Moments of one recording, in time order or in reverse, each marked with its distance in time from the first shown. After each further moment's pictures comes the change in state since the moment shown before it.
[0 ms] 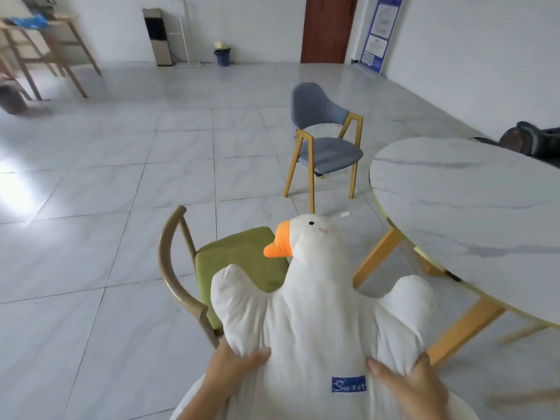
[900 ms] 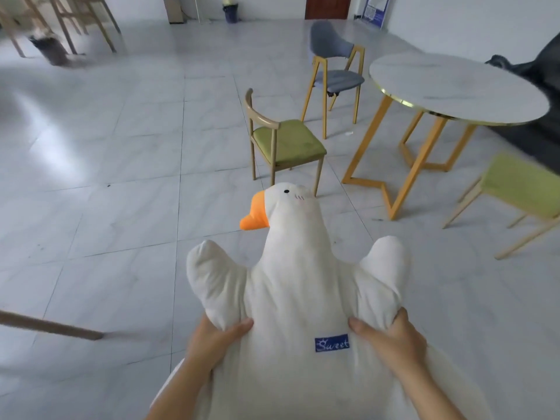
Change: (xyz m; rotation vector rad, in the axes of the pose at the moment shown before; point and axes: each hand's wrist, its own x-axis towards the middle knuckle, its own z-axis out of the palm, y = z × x) left_hand -0.677 -0.339 -0.216 -0.015 0.094 -0.084; right_hand -0.687 0.326 0.122 -0.155 0.044 0.024
